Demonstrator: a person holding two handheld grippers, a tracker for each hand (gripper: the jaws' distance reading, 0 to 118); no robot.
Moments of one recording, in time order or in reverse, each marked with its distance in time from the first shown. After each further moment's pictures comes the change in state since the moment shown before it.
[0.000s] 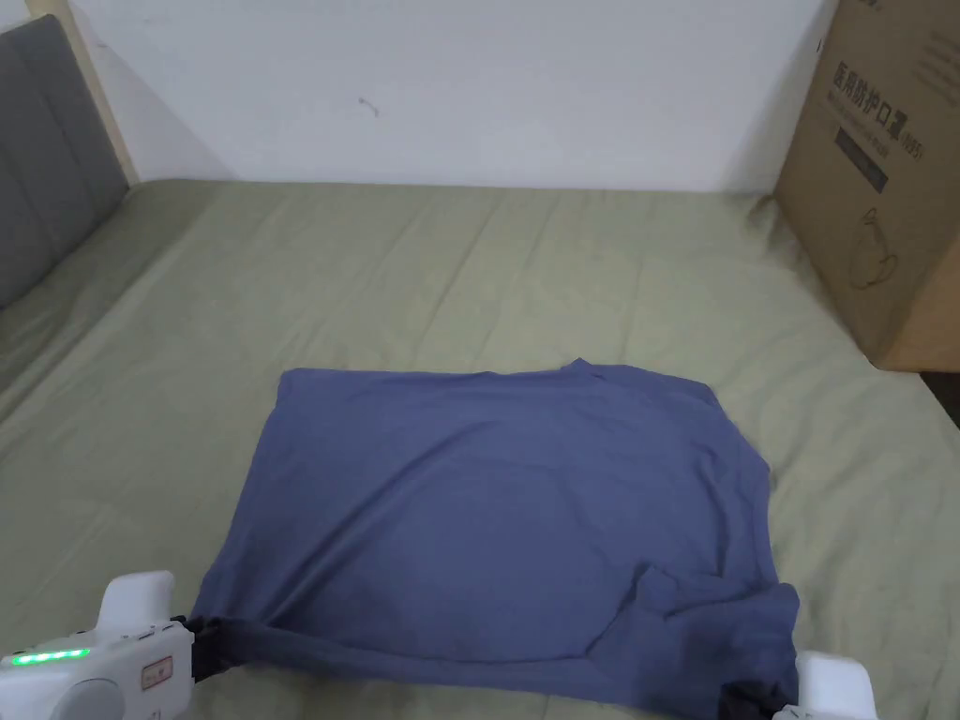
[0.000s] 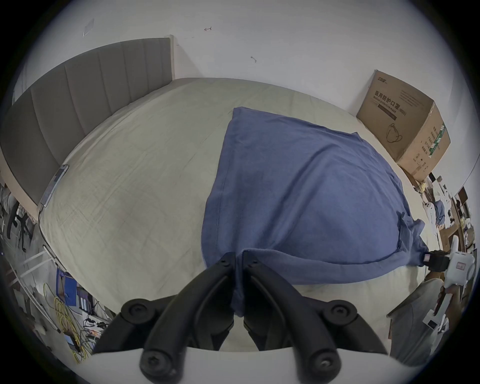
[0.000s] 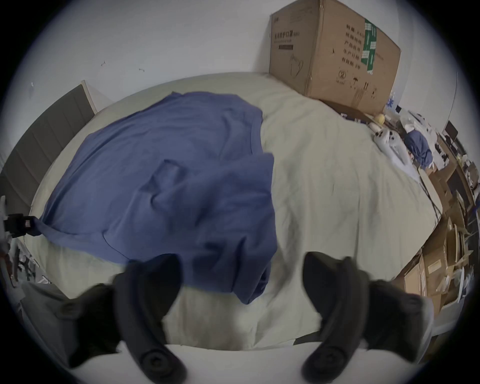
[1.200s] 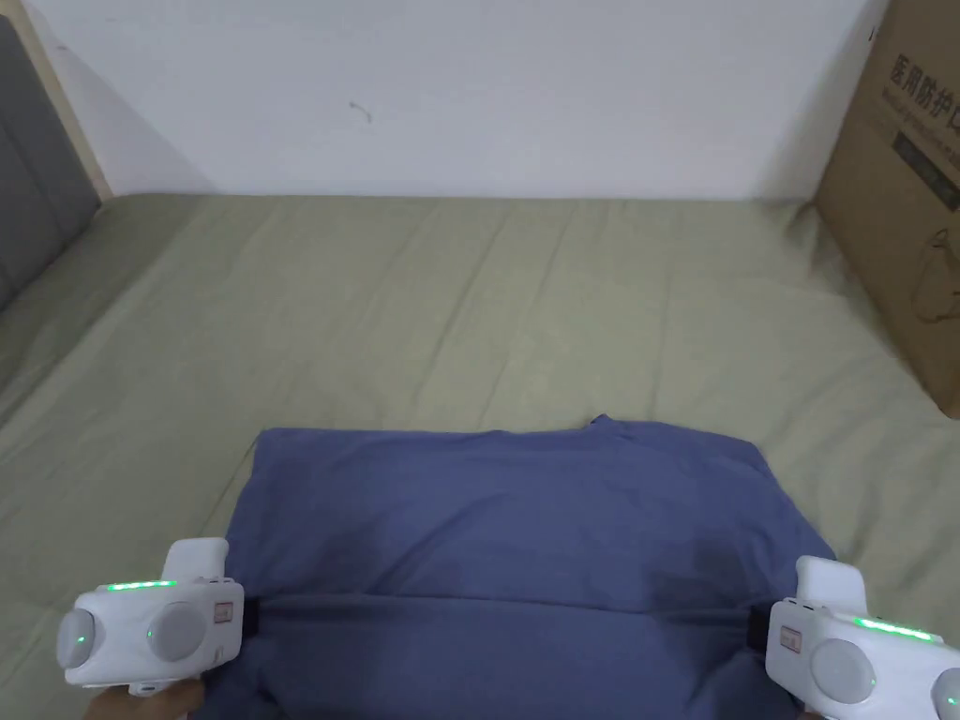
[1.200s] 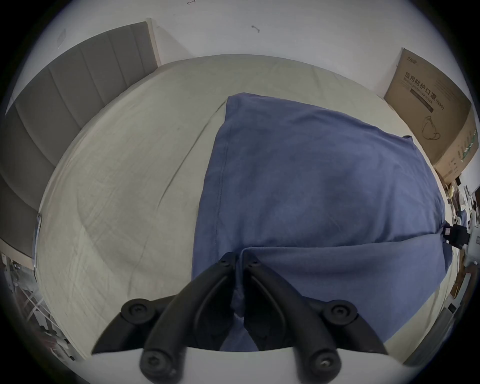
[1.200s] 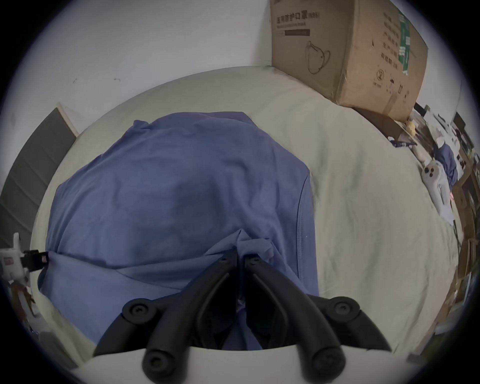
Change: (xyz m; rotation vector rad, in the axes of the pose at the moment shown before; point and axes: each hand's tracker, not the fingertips) left arm 0.025 0.133 -0.168 -0.139 0.092 -0.039; right arm -0.030 0.173 -0.140 -0.029 0.020 -0.098
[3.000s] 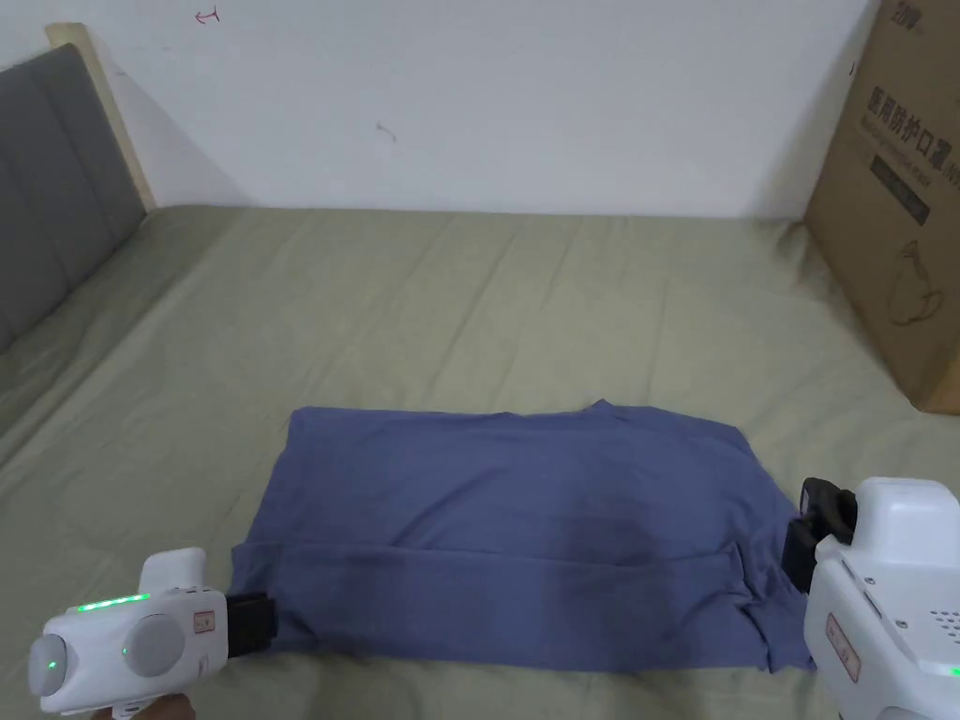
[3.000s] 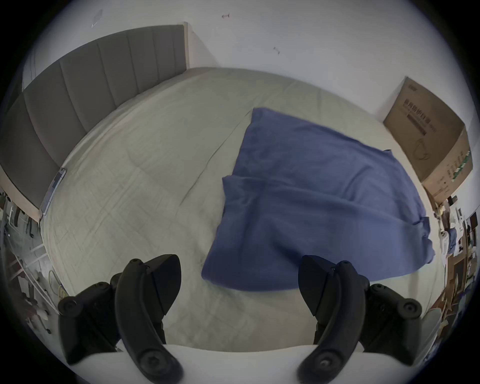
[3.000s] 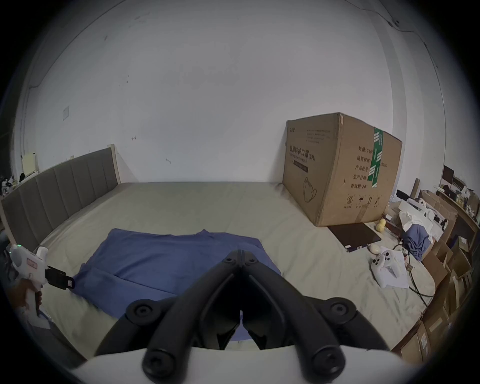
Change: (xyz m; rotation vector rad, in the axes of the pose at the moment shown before) left arm -0.025 -0.069 0.082 0.043 0.013 0.132; right arm -0.024 -0.023 0.231 0.589 0.040 0.181
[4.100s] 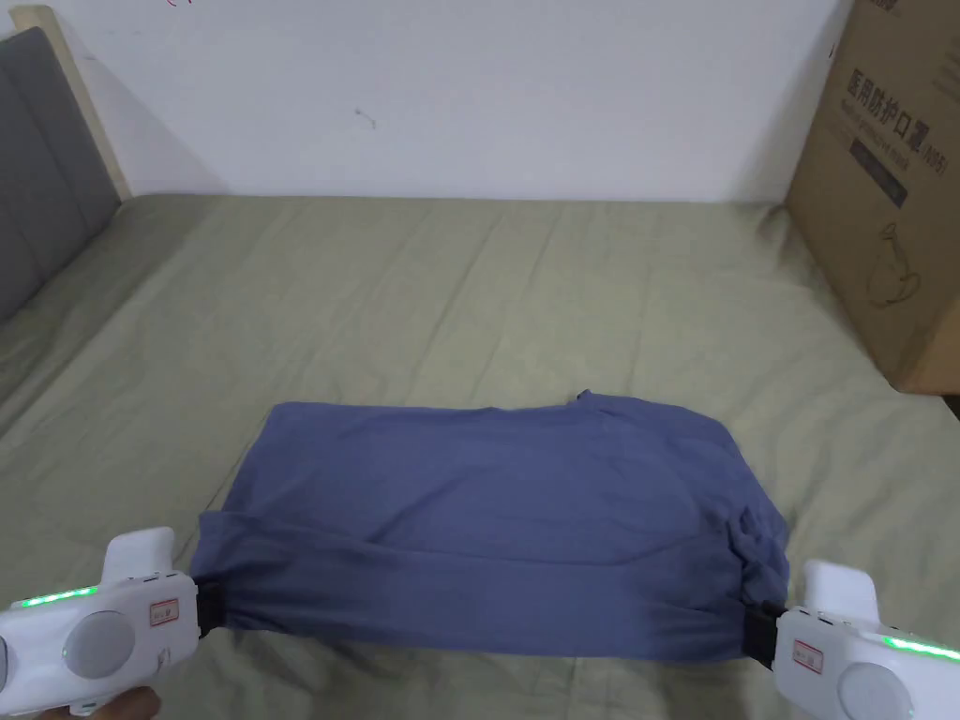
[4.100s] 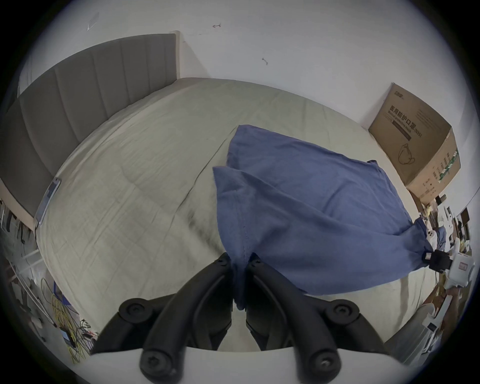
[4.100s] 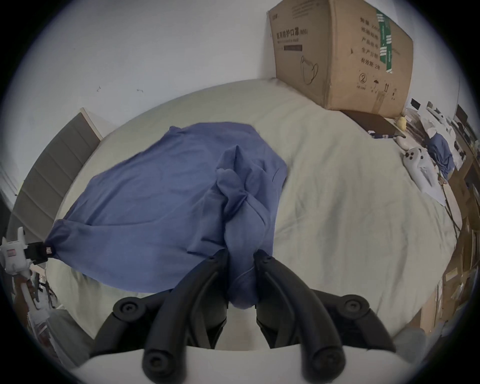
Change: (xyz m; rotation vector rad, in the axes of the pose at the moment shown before) left arm -0.004 -0.003 0.044 0.077 -0.089 -0.011; right arm 0.044 -0.104 -0.063 -0.523 0.053 -0.191
